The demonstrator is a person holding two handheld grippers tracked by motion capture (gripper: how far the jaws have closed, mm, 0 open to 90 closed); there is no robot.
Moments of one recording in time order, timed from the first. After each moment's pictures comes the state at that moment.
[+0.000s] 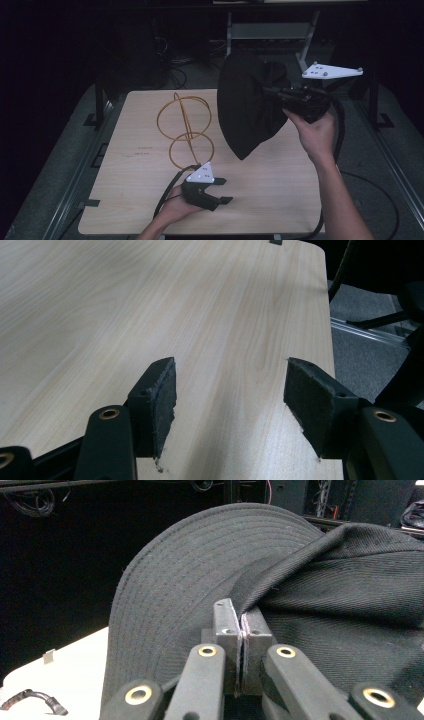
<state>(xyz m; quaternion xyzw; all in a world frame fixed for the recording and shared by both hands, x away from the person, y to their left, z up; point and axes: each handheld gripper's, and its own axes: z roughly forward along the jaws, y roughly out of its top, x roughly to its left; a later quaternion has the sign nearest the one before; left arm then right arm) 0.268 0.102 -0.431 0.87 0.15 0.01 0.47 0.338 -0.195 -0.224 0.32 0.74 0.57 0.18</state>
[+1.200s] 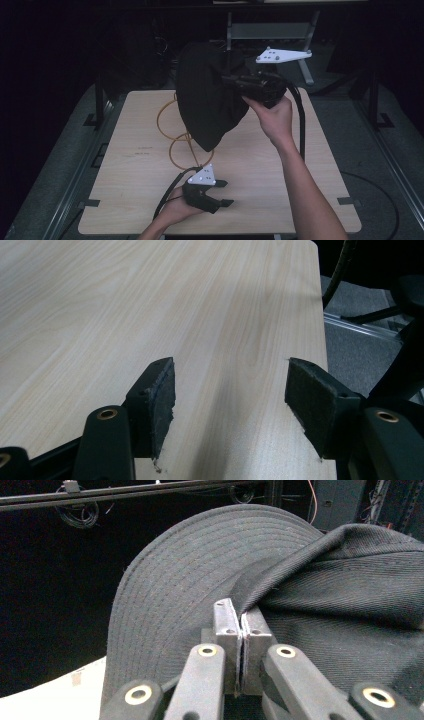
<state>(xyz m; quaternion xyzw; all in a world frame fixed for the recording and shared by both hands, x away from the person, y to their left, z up) 0.265 0.100 -0.434 0.88 0.14 0.00 0.46 0.368 -0.115 -0.207 0.26 0.74 0.60 0.14</state>
